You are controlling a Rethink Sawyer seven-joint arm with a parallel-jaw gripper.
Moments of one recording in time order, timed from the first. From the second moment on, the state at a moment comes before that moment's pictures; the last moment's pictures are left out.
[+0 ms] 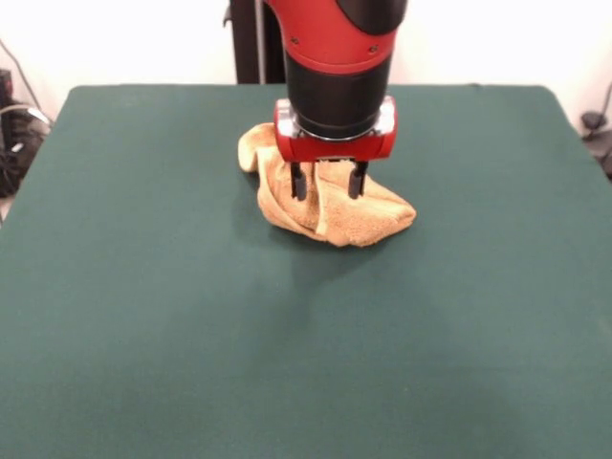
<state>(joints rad) -0.20 -0.41 0.02 1.21 -0.08 1.01 1.57</state>
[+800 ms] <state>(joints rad) -0.20 -0.41 0.02 1.20 -0.08 1.02 1.57</state>
